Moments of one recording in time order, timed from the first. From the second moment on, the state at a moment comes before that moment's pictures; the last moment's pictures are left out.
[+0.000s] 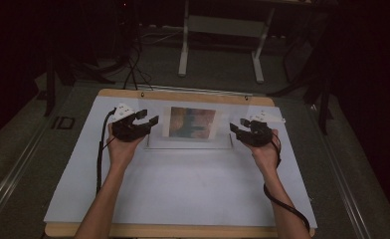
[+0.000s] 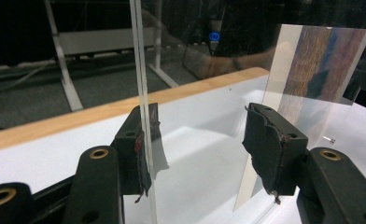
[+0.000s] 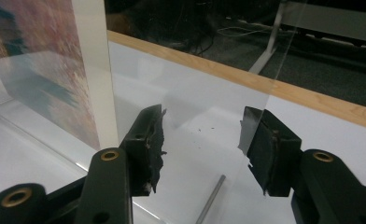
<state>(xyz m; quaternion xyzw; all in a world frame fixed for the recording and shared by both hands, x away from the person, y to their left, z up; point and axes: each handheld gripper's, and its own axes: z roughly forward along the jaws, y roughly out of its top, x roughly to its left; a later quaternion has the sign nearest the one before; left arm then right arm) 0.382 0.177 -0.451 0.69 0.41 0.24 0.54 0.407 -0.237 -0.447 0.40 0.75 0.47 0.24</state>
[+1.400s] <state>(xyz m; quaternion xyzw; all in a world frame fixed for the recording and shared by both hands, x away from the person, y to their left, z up) 0.362 0.185 -0.462 0.68 0.42 0.20 0.56 0.373 -0.239 -0.454 0.41 0.75 0.47 0.22</state>
